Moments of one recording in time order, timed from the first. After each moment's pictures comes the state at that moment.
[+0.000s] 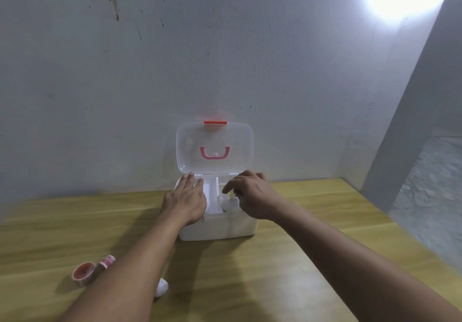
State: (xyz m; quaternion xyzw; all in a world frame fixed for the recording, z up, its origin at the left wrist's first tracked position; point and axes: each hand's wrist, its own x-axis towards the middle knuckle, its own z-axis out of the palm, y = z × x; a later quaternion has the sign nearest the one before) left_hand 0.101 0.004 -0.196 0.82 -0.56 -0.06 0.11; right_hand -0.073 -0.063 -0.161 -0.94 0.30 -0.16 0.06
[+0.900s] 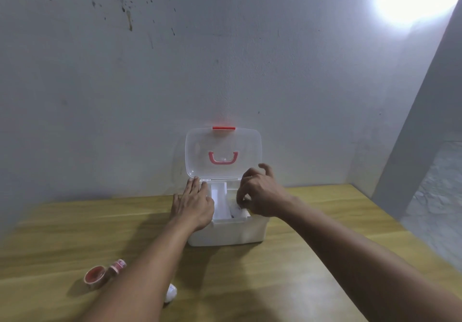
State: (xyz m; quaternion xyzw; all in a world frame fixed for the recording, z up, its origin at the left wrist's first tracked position) left_hand 0.100 0.008 -0.196 0.83 -0.53 -0.06 0.17; right_hand -0.067 -0.073 -0.147 -0.96 0.26 -0.12 -0.07
